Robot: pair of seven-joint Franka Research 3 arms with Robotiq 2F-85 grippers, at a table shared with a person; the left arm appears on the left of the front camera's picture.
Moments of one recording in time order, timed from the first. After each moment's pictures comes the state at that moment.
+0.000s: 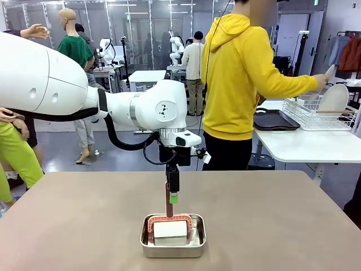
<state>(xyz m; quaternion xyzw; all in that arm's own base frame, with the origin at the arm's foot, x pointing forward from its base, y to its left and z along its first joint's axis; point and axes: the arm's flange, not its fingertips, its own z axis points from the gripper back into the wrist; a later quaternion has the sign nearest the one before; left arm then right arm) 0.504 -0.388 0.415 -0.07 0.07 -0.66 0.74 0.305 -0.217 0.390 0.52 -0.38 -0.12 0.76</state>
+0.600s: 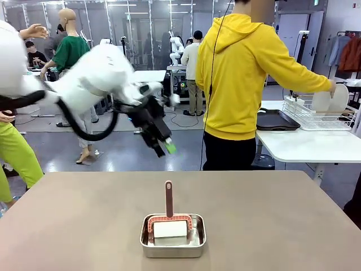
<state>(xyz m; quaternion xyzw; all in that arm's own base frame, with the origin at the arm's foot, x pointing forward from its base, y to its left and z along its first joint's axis) 0.512 -0.254 0.534 -0.36 -0.04 -0.41 0.84 0.305 -0.217 0.390 0.52 -0.38 -0.12 0.76</state>
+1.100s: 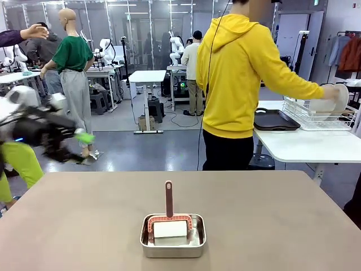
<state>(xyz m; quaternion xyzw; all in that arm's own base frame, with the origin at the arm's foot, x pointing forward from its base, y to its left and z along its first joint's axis) 0.375 0.006 0.499 -0.52 -0.16 -0.10 0.84 0.305 -0.217 0.390 0.52 -0.38 -0.12 0.76</state>
